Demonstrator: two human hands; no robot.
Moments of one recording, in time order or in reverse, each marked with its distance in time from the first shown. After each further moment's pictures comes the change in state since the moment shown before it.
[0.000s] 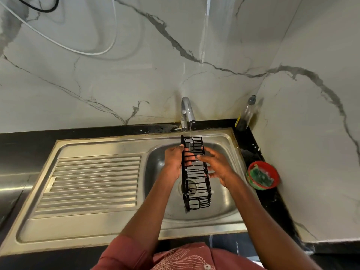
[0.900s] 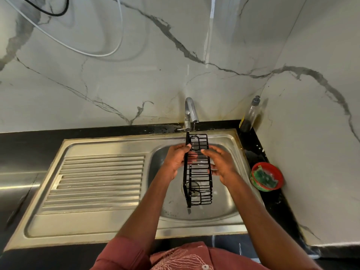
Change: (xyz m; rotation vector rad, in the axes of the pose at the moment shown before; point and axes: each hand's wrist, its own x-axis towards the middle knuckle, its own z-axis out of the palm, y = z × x) left_hand -0.008 0.003 -0.018 0.139 -0.206 0.146; right_hand 0.010 0.004 0.005 0.165 0.149 -0.039
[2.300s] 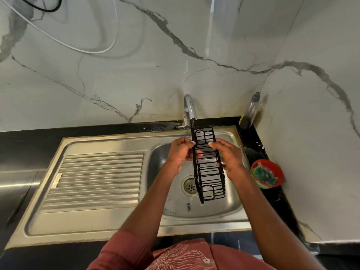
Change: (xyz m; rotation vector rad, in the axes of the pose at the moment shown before) left_hand -0.003 0.014 0.020 0.020 0.001 0.041; right_hand -0.011 -0.027 -0.017 0.111 0.095 -0.025
